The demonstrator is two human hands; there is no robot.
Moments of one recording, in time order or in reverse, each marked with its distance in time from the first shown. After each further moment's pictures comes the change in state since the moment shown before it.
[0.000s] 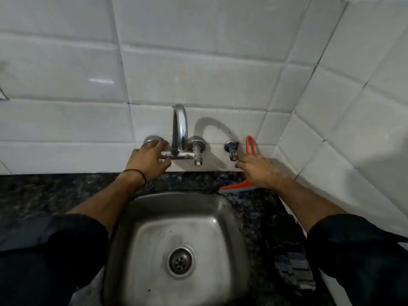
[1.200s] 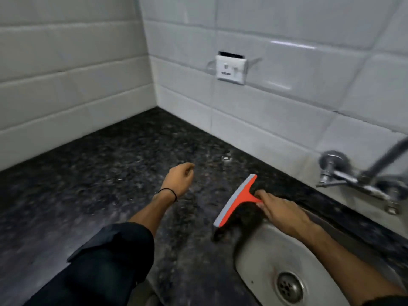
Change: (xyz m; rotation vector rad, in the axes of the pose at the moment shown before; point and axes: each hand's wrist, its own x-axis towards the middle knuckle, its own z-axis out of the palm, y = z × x) left_hand -0.266 -0.231 -0.046 -0.321 0.301 -0.802; right_hand 0.082 -0.332 -0.045 0.419 0.016 -0.572
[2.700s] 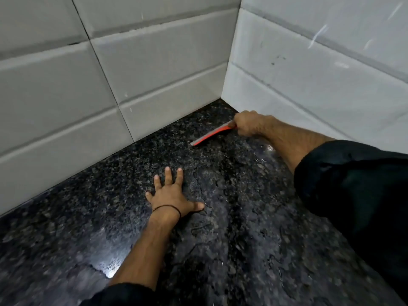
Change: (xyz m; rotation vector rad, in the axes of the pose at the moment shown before) left_hand 0.268 -0.296 -0.153 0.345 -0.317 -0.539; right_hand 0.662 -0.251 -0.021 -0.264 -0.318 -0.061
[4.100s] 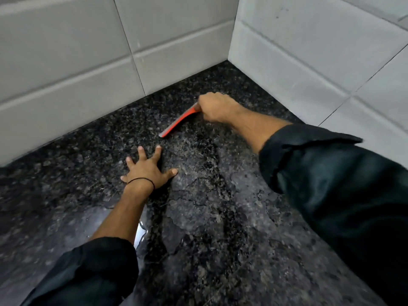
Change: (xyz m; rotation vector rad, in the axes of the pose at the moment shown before) left_hand -0.082 -0.085 0.032 -0.015 0.061 -0.142; right_hand -0.110 -0.119 0.028 0.066 0.147 -0.189
